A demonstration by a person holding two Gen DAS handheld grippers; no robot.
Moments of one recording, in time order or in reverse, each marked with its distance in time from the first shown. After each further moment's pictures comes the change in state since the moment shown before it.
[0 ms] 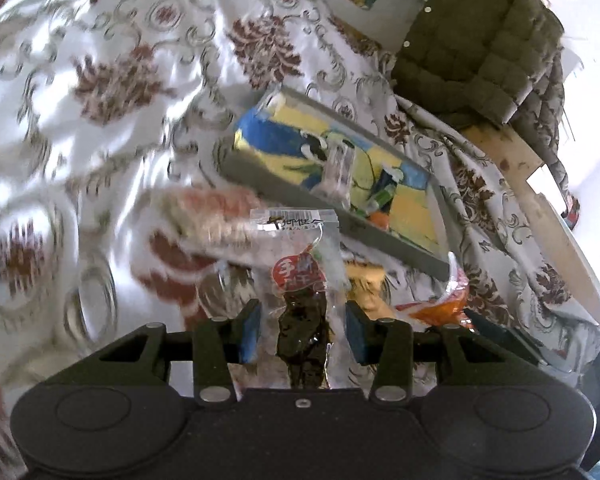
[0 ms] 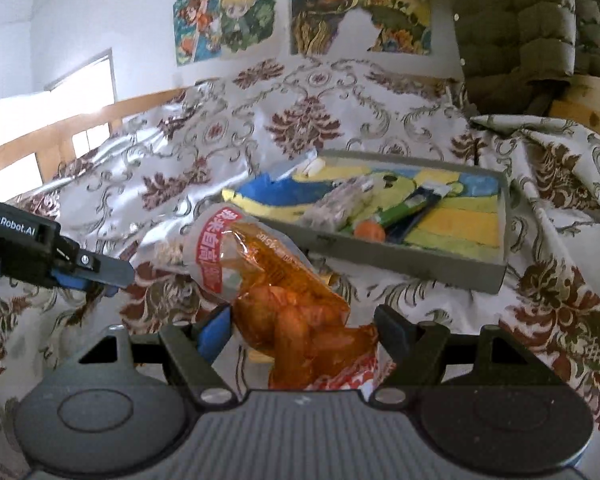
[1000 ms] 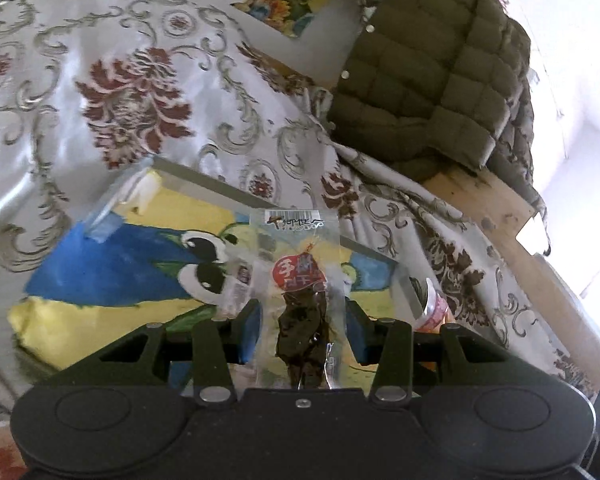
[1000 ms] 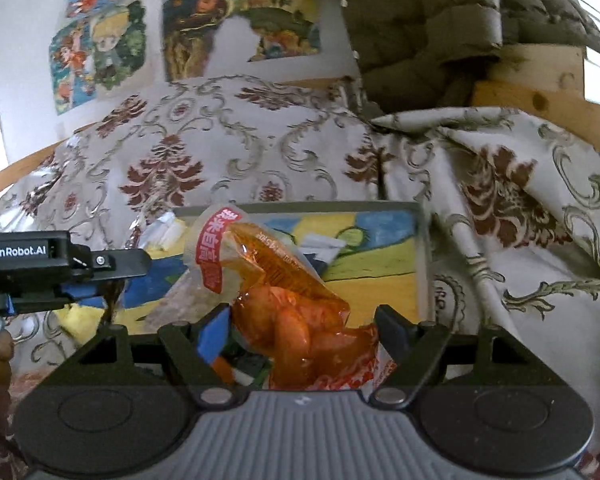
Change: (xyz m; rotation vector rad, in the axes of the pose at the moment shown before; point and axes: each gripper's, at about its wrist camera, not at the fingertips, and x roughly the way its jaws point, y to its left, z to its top) left arm 0.181 -0.066 0.115 0.104 -0.152 -0.170; right arm 0.112 -0.110 0.076 0.215 -0.036 -0.218
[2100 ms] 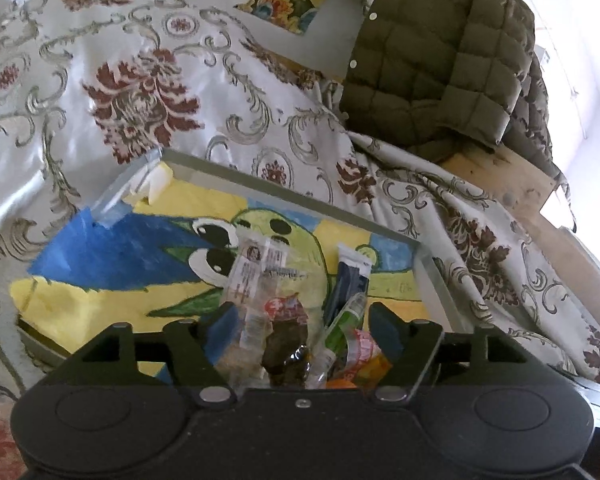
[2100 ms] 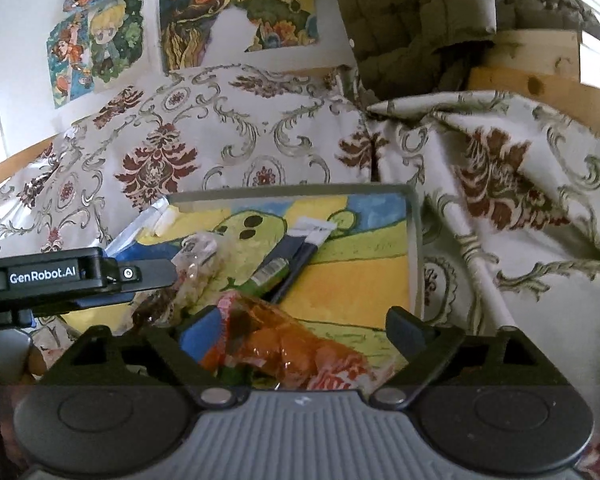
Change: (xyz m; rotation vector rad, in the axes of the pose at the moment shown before) left arm 0.002 -0.012 -0.020 0.062 -0.016 0.099; right arm -0.003 -0.007 -0.008 -0.016 0.018 -0.005
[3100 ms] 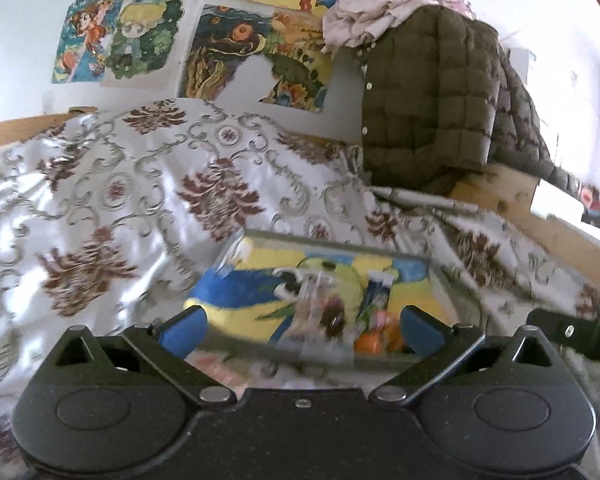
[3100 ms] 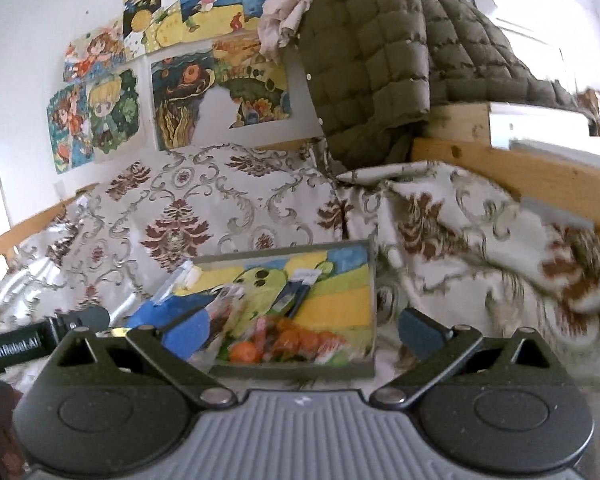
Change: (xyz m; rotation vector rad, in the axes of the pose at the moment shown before) left arm -0.178 -0.038 -0.047 0.196 -0.180 0.222; right arm -0.156 0.022 -0.020 0.103 -0.176 -0.048
